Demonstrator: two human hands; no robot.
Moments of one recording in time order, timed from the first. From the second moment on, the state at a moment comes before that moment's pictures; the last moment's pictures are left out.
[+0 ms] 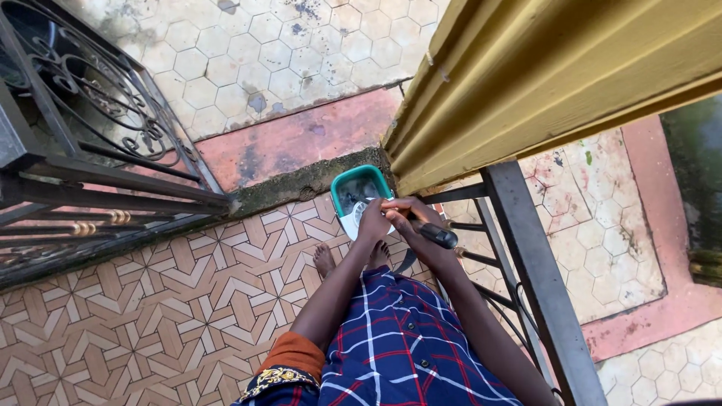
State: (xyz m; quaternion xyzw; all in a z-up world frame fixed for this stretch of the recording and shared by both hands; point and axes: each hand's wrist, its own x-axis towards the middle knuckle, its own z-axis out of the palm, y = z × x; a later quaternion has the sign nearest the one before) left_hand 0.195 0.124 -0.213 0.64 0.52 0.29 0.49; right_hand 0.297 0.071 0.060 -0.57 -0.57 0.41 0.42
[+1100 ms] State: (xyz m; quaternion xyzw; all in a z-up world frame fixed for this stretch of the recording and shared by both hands) left_hand 0.060 0.218 -0.379 0.08 0.62 0.51 0.60; right_hand 0.351 0.081 -0.557 -0.77 -0.20 0.58 0.18
